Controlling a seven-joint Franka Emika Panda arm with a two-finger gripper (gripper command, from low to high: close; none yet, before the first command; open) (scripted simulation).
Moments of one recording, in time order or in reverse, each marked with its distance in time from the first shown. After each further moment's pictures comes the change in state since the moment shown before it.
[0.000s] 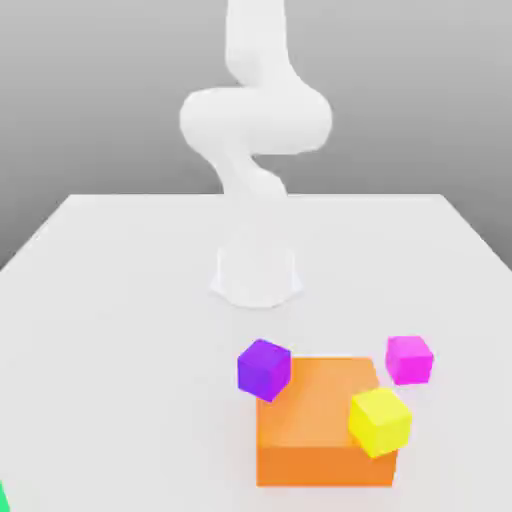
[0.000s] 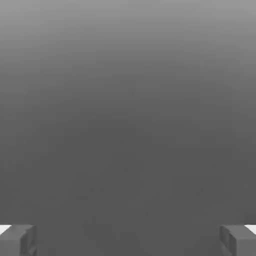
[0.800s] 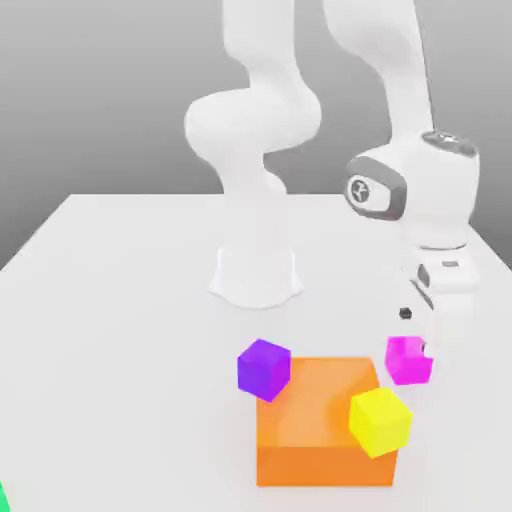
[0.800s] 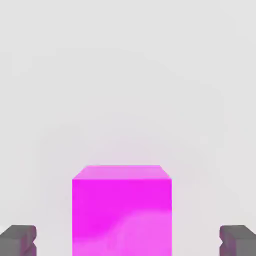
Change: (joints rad) arm 0.588 0.875 0.077 -0.507 -0.094 0.658 -0.780
